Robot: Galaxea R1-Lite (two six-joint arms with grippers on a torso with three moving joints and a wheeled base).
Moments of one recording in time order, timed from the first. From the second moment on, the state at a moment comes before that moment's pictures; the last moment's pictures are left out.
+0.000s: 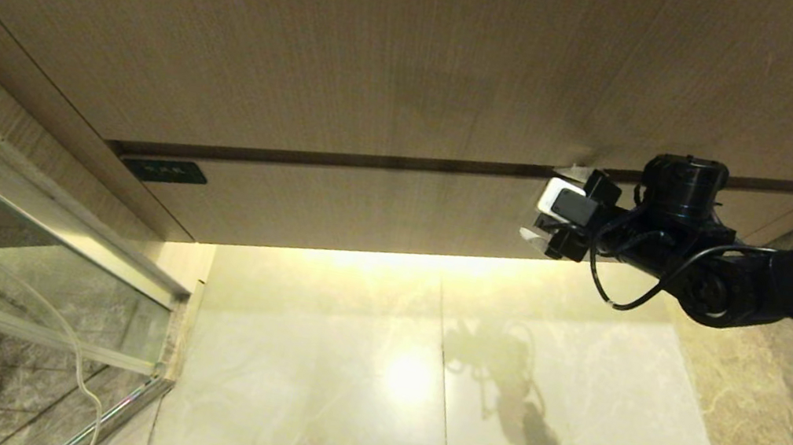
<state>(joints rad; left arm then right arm) 0.00 0.00 0.00 0.00 0.00 -0.01 0.23 2.07 -1.30 -0.64 0.21 -1.15</state>
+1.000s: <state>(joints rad) 0.00 0.00 0.00 0.00 0.00 -0.01 0.20 2.04 -1.26 -0.40 0.18 -1.15</state>
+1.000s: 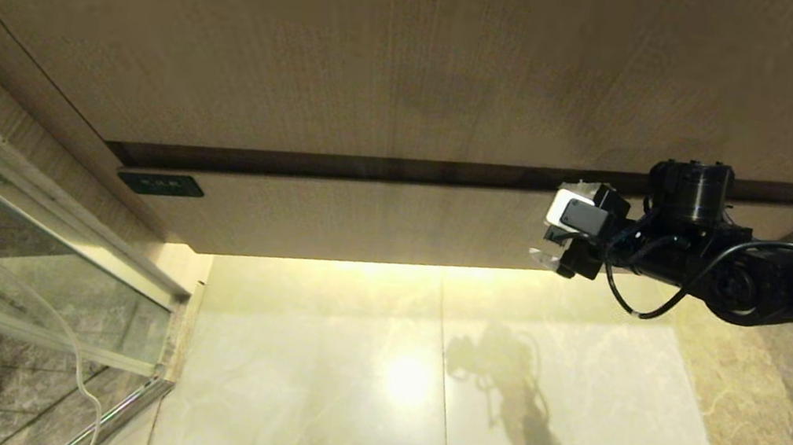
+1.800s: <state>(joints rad) 0.00 0.00 0.00 0.00 0.00 -0.01 0.19 2.02 -1.22 -0.32 0.15 -1.09</state>
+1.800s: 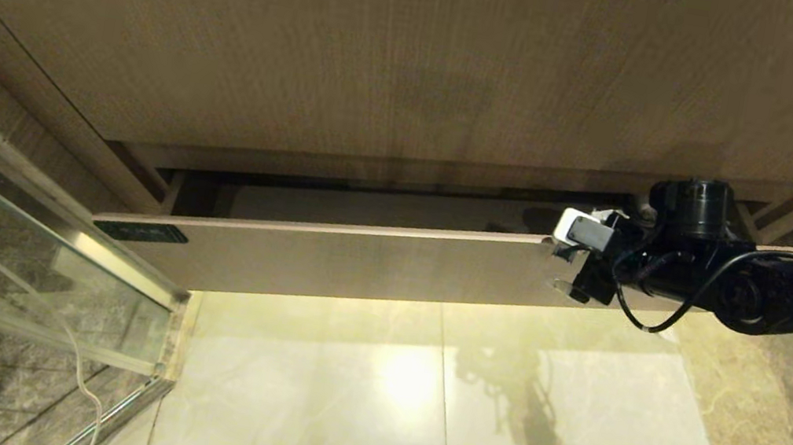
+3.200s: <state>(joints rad) 0.00 0.00 0.00 0.00 0.00 -0.01 0.13 1.52 -0.90 0.05 0.16 -0.82</state>
